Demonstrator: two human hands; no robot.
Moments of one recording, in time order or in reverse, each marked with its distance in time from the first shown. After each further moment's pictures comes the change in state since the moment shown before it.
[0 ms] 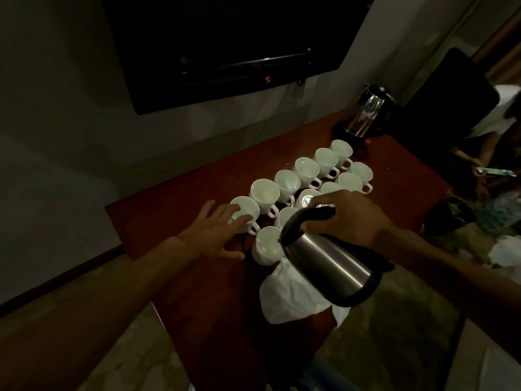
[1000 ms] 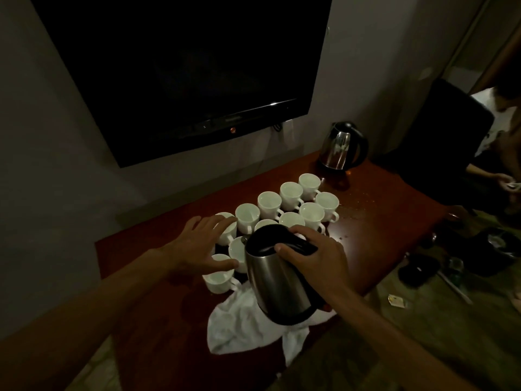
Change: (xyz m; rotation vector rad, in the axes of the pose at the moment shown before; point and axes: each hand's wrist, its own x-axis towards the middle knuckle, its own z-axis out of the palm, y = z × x) left_hand 0.047 0.118 -0.075 -0.157 0.117 -0.217; right_hand -0.077 0.127 0.016 0.596 0.450 -0.057
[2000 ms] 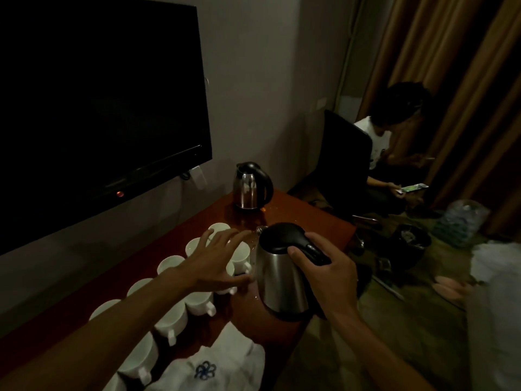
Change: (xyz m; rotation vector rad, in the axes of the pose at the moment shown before) left_hand 0.226 0.204 -0.033 0.026 0.042 0.350; right_hand 0.054 0.097 -0.188 0.093 0.602 0.066
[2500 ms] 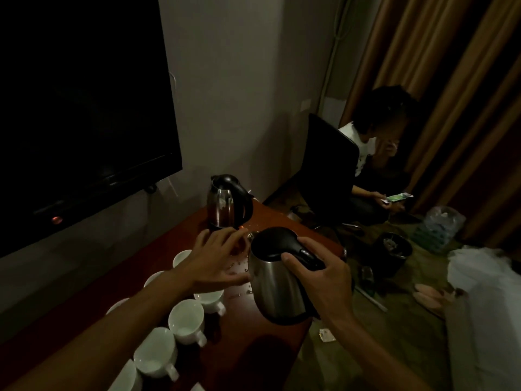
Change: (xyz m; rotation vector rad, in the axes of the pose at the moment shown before) left_hand 0.137 -0.025 0.000 -0.057 0.058 0.058; right_hand 0.114 0.047 0.015 -0.013 -0.024 0.034
